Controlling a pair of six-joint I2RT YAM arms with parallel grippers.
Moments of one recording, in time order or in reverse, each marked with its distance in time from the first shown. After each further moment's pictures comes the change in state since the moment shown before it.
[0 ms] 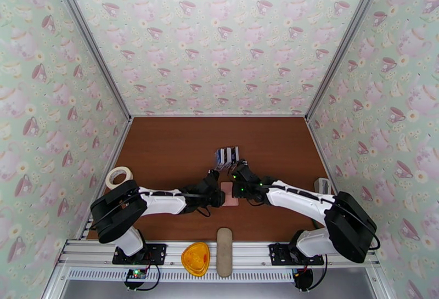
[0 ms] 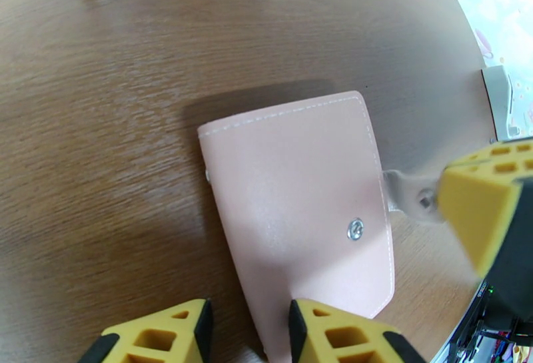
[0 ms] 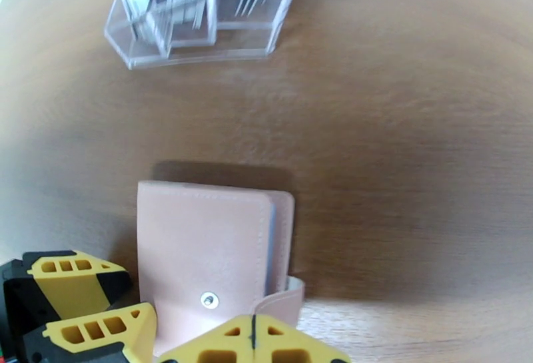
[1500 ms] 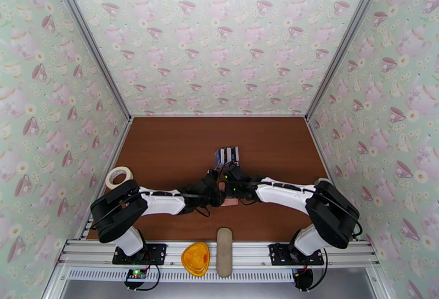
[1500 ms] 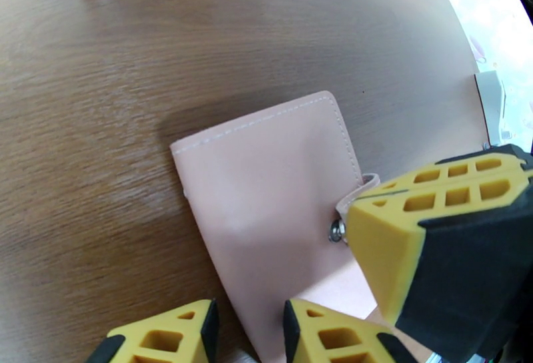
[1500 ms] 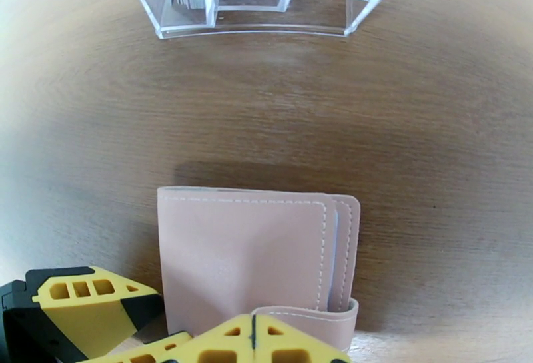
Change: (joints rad) left arm 0.013 0.002 -0.026 0.056 0.023 -0.011; right arm 0.030 0.130 0.058 0.068 -0.035 0.024
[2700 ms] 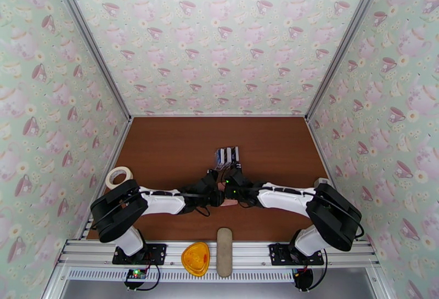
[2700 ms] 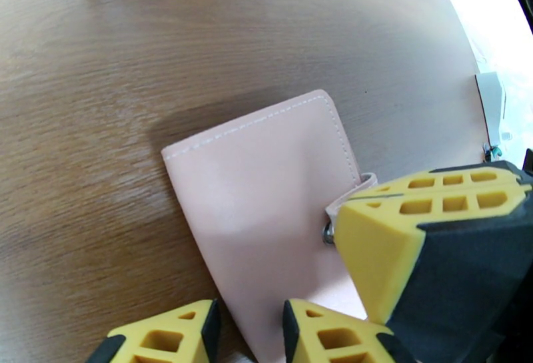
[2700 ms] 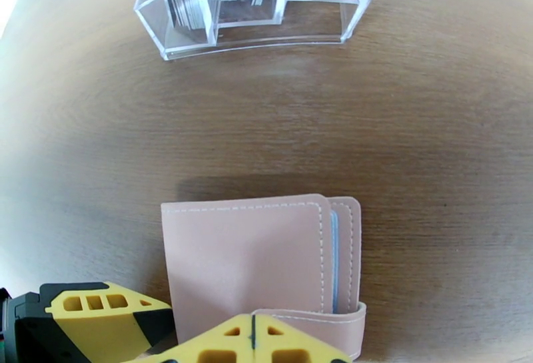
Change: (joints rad) left arm 0.006 0.004 0.003 -0.005 0.008 -0.004; right arm 0.036 -0.024 -0.095 0.154 0.051 0.097
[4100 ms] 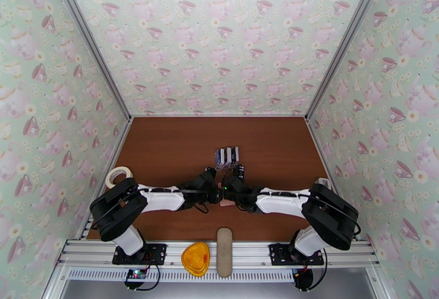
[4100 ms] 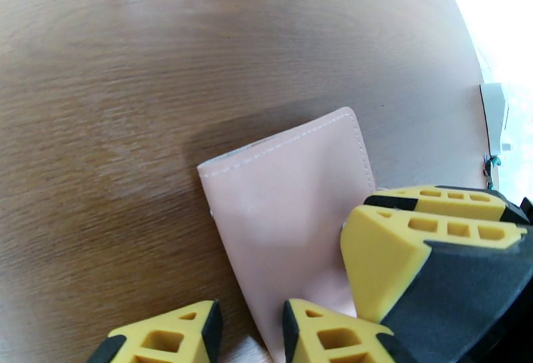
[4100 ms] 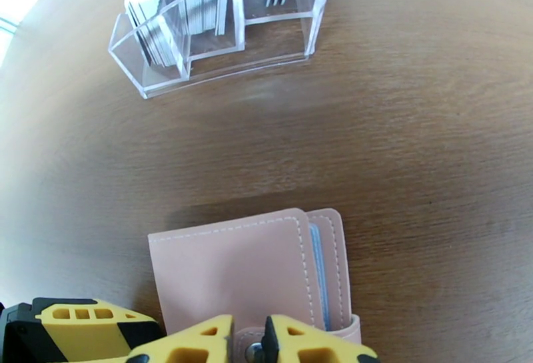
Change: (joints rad) left arm 0.057 0.009 0.024 -0.046 0.059 -0.001; right arm 0.062 0.019 -0.064 0.130 0.145 0.143
